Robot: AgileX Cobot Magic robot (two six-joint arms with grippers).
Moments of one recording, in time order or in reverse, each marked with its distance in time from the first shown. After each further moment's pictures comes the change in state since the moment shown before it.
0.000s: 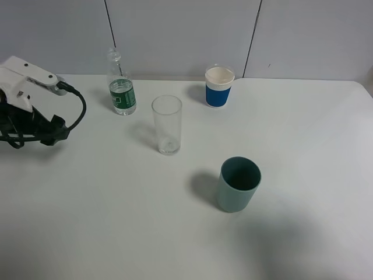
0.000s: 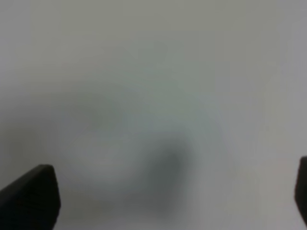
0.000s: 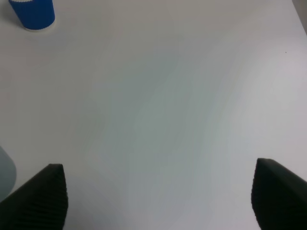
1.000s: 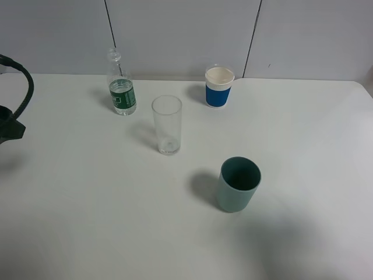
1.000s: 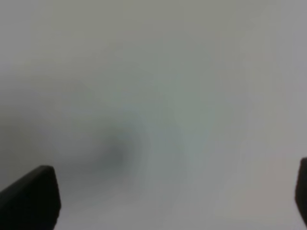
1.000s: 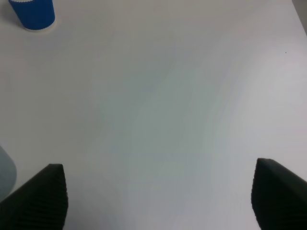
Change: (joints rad) left arm 0.021 -0.467 0.000 -0.087 0.474 -0.002; right arm 0.000 0.000 0.000 0.000 0.000 0.000
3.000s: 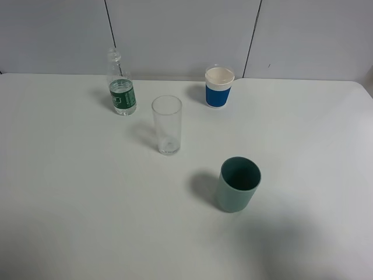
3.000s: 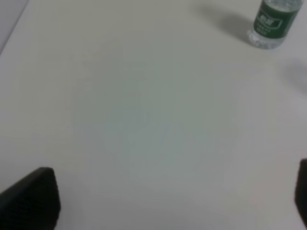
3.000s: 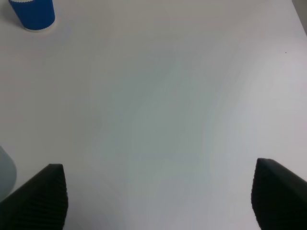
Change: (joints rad) left arm 0.000 -1.029 0.105 -0.024 0.490 -0.281; right arm 0.000 0.000 0.000 0.000 0.000 0.000
